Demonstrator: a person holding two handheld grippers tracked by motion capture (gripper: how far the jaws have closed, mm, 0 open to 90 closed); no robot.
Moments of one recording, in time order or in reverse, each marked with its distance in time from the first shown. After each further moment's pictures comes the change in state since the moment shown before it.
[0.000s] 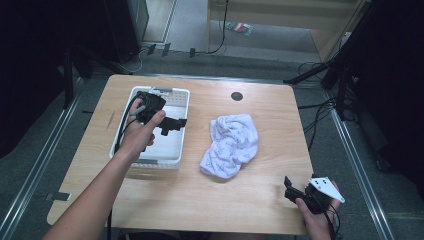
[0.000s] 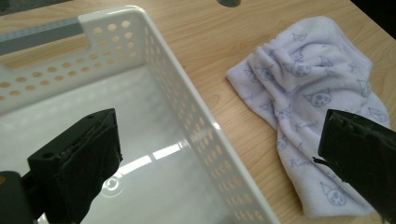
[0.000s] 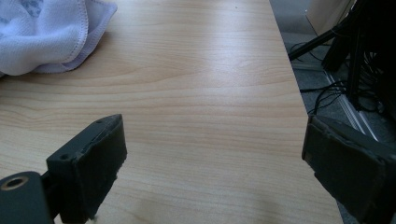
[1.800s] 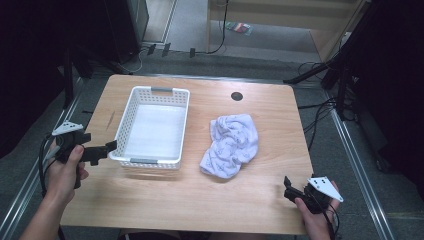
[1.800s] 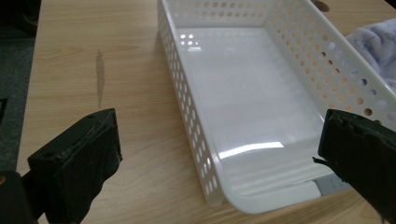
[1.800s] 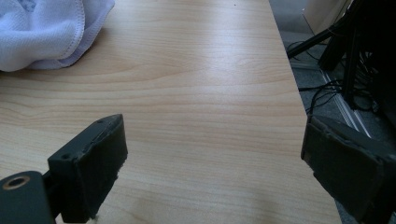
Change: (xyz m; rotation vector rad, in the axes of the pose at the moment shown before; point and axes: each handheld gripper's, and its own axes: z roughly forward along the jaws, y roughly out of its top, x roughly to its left) left arm 0.102 -0.147 -0.099 -0.181 0.148 -0.205; right arm 0.002 0.000 0.001 0.008 -0.015 -0.011
